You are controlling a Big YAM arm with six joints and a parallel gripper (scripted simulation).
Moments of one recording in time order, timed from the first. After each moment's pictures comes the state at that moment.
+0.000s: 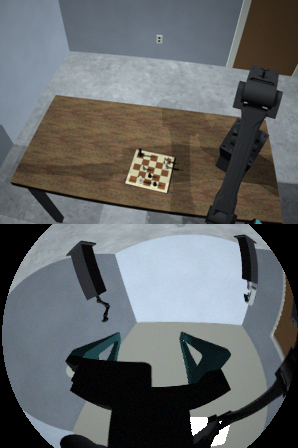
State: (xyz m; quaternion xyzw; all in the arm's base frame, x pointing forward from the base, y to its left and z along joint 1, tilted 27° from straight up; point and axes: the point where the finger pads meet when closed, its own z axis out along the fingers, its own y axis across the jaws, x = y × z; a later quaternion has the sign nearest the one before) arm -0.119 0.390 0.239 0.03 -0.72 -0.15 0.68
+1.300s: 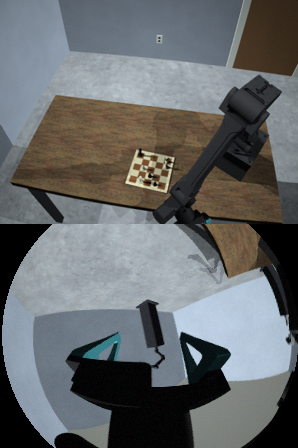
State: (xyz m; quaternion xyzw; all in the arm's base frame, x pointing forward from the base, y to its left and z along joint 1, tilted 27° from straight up) arm 0.107 0.427 0.111 -0.27 -0.82 -0.29 0.42
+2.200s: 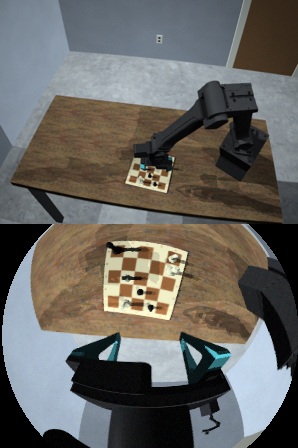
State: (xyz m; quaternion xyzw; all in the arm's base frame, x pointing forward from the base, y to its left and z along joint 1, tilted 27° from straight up) arm 0.369 0.198 -0.024 -0.60 -0.76 -0.23 0.06
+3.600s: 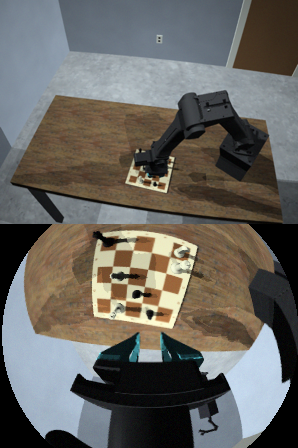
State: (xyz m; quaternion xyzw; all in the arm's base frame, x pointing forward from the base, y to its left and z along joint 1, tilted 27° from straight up) arm 0.377 0.225 -0.075 -0.59 -0.77 -0.23 0.06
